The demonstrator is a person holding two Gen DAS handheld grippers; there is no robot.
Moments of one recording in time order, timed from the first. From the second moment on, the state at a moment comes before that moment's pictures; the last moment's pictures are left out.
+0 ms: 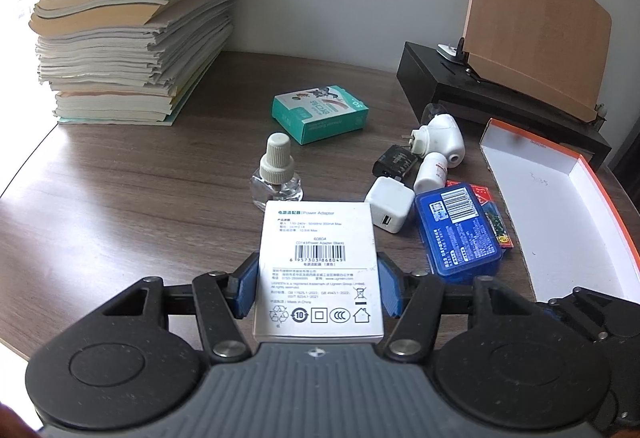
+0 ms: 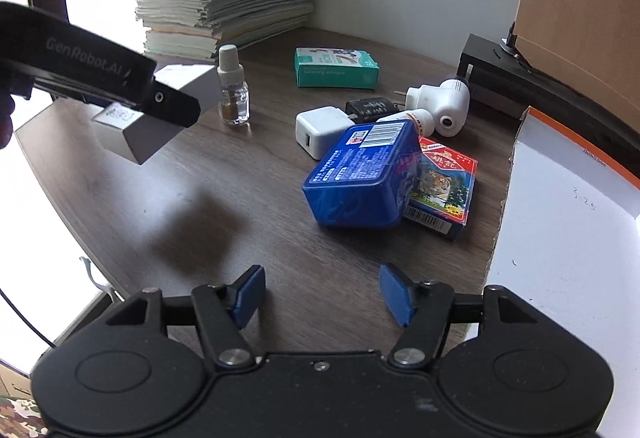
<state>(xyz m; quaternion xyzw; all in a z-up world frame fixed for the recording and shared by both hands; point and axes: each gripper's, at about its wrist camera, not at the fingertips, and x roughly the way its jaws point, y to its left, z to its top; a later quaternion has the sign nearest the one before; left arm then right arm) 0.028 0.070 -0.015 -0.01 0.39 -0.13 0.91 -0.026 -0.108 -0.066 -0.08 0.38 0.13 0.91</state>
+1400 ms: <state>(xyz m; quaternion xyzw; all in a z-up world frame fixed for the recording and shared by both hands) 0.038 0.111 -0.028 -0.05 0.40 -0.12 0.91 0.086 -0.074 -0.069 -0.10 0.40 0.03 0.91</state>
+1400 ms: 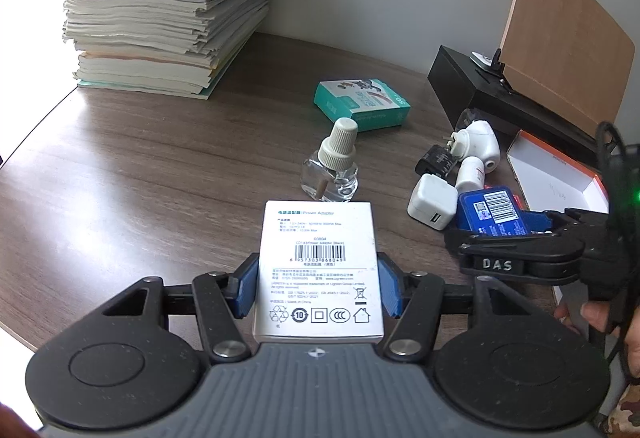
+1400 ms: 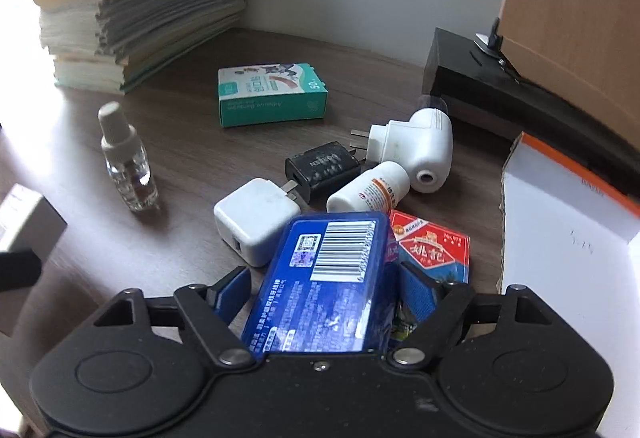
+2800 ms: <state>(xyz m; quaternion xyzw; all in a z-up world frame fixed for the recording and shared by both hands) 0.052 -0.153 0.025 0.07 0.37 -0.25 0.89 -0.019 -0.318 0.043 0.10 0.30 -0.12 0.94</state>
